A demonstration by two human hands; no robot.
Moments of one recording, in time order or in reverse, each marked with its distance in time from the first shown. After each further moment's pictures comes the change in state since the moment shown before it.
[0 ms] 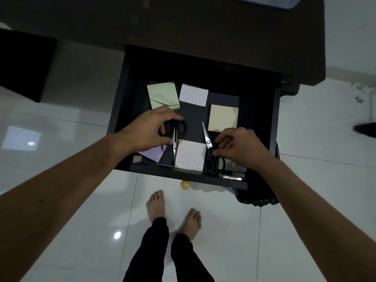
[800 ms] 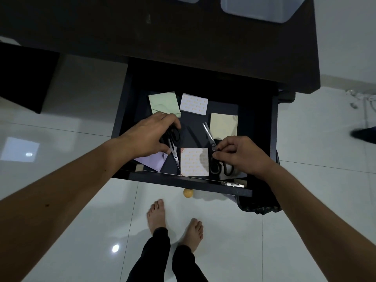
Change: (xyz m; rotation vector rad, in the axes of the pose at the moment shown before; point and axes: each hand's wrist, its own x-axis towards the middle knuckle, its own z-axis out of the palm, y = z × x) left_hand 0.005 -0.004 -0.007 0.192 -0.028 0.029; right_hand -0.007 -0.001 0.001 0.300 -0.046 0.074
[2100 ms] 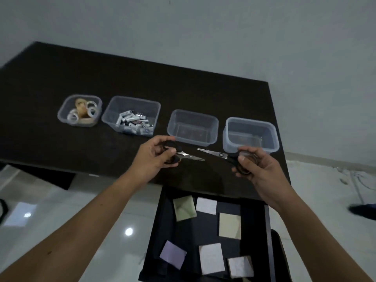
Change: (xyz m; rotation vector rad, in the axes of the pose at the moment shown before) left_hand 0.017 0.030 -0.240 -1.213 0.468 -0.110; right_hand -0.003 -0.235 -0.112 0.701 0.251 -0.344
